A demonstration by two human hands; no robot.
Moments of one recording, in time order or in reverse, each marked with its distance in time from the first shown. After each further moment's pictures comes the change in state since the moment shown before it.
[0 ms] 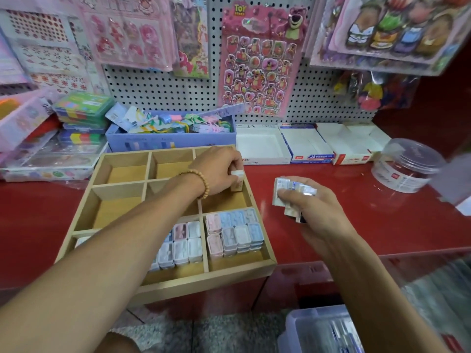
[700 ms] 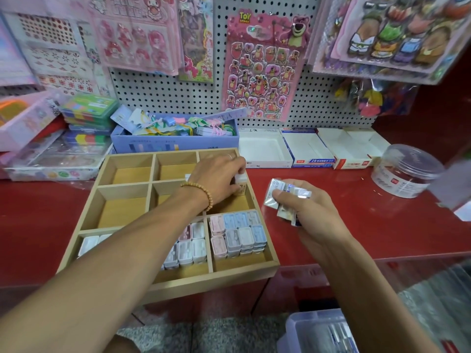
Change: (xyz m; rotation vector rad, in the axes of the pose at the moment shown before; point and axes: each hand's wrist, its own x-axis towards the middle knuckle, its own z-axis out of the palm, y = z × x) left_hand -0.010 -0.008 0.013 0.260 0.125 0.110; right_hand -0.006 0.000 0.009 -0.039 -0.025 -0.024
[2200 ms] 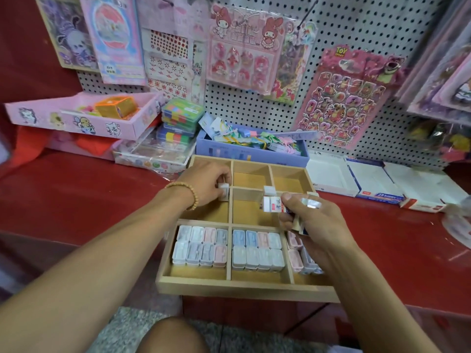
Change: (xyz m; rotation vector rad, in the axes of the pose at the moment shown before) left_hand -0.100 -0.129 -0.057 -0.246 -0.080 -0.338; right_hand -0.016 0.000 0.122 0.040 -0.152 0.066
